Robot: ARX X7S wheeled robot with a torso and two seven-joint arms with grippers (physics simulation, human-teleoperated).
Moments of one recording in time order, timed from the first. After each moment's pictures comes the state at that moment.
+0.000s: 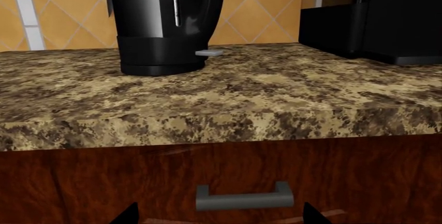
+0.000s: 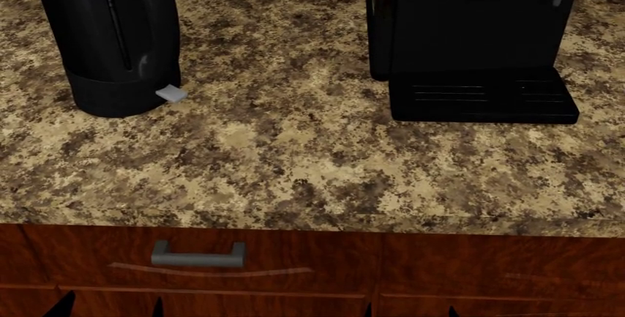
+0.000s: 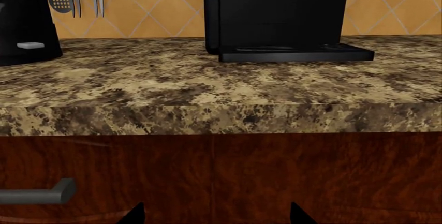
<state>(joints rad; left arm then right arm) 0.00 -0.12 0.15 0.01 -0.09 0.02 -0.11 0.01 0.11 -0.13 0.01 0.12 -0.01 0.13</state>
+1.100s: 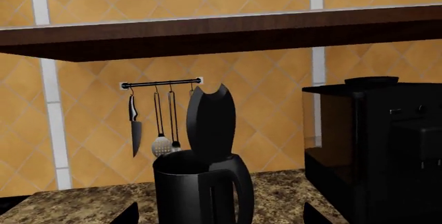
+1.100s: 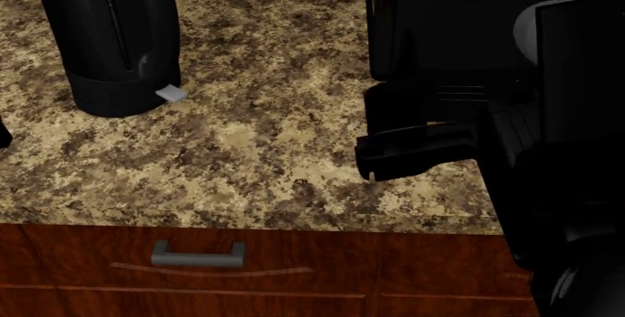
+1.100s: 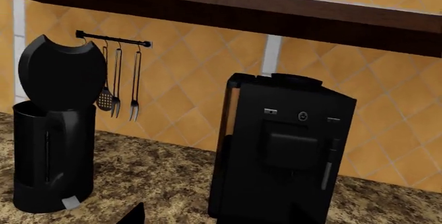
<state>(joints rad) -0.89 -0.48 -0.25 0.77 -1.14 -1.38 -0.58 1.00 0.62 -0.01 -0.66 1.42 1.26 0.82</state>
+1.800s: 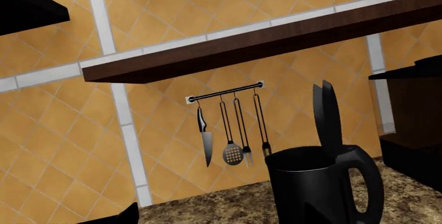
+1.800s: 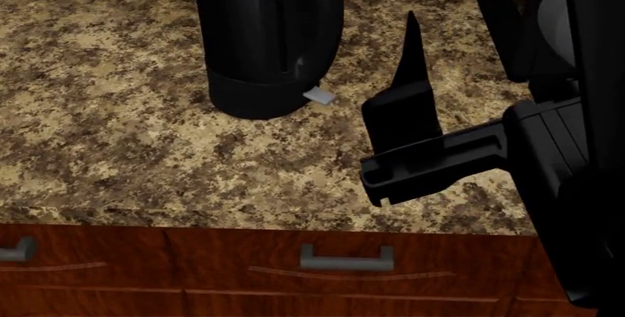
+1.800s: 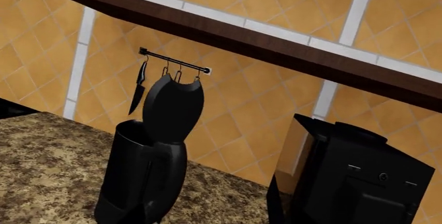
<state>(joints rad) -1.03 -0.60 -0.21 0.78 -1.35 -1.46 -0.72 1.23 0.75 -0.04 -0.68 1.85 1.35 1.08</state>
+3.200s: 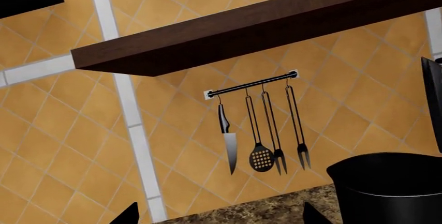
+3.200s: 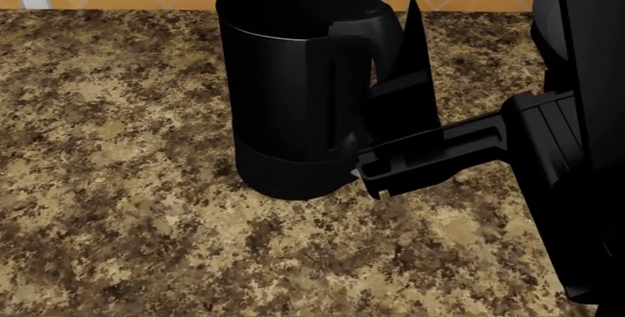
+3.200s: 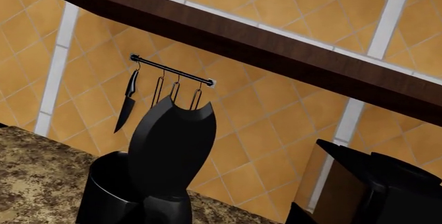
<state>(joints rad) -1.00 -0.68 -0.13 0.77 -1.34 -1.36 -0.74 1.28 0.78 -0.11 -0.70 1.83 1.30 1.09</state>
